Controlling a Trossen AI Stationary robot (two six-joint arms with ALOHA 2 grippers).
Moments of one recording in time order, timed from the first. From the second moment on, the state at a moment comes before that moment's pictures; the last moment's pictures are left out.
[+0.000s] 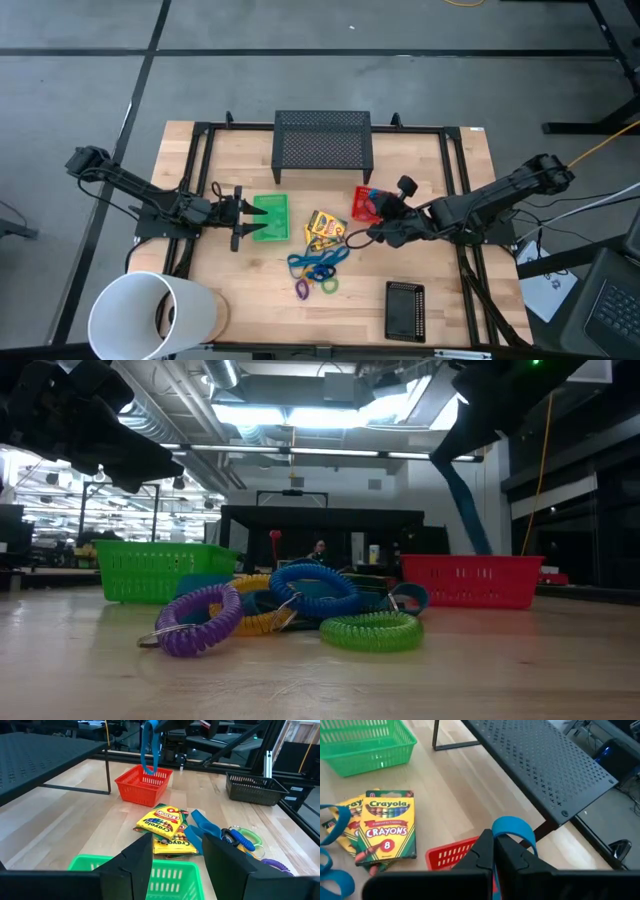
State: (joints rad) left arm -0.34 0.66 0.10 0.39 -0.41 -0.18; right arm 0.39 1.34 0.90 -0.58 0.87 0.54
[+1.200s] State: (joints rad) left arm -0.34 0.66 0.10 0.40 -0.40 -0.19; right arm 0.33 1.42 0.90 -0.57 0.78 0.61
